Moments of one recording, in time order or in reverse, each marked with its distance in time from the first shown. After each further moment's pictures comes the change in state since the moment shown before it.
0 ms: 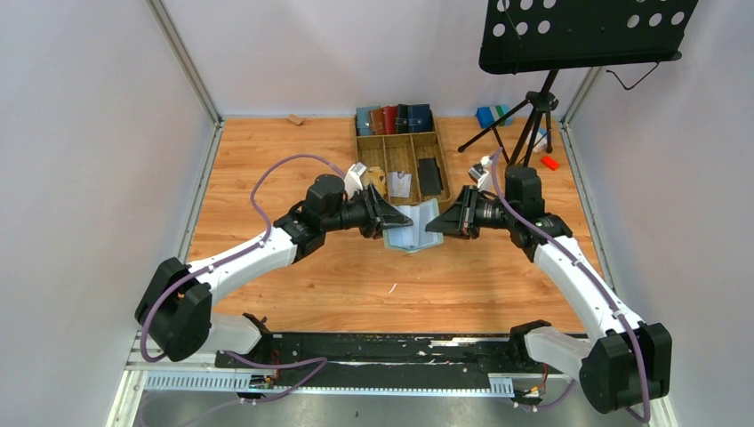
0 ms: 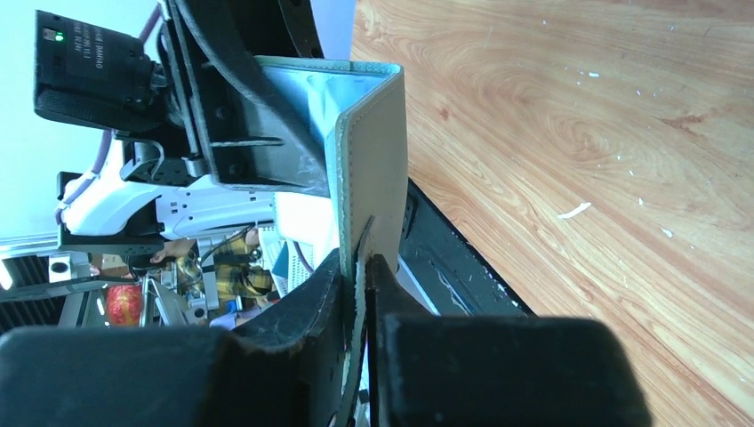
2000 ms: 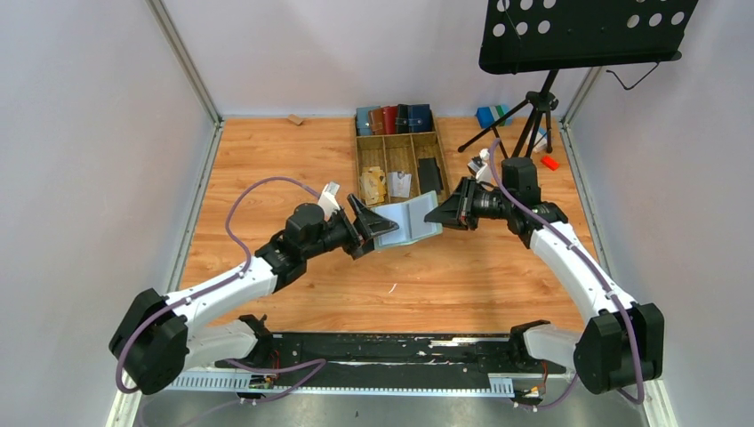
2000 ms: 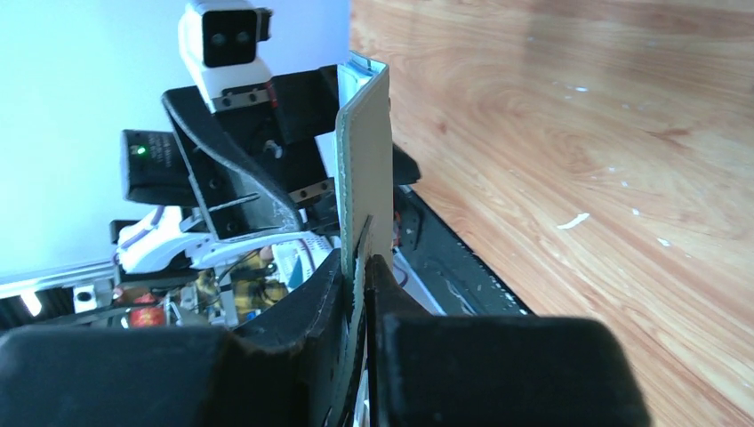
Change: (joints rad) left arm -0.004 -0.232 -0.269 0.061 -0.207 -0.008; right arm -0.026 0.103 0.082 -0.063 0.038 0.000
